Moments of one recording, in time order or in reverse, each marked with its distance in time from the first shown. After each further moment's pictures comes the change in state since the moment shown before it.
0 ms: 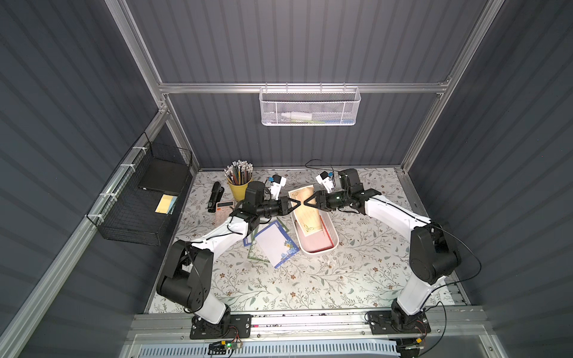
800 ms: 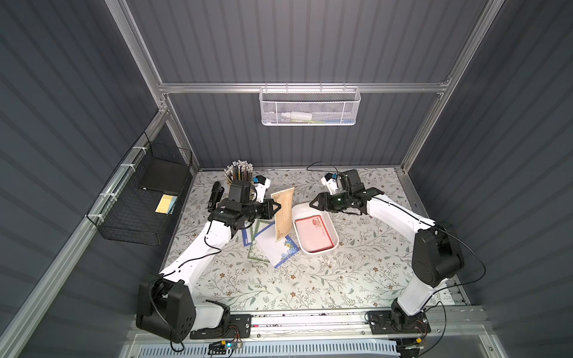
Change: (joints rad) left arm 0.067 -0.217 0.051 -0.515 -0.211 0.227; right arm 0.002 -0.026 0.013 -0.154 0.227 -0.071
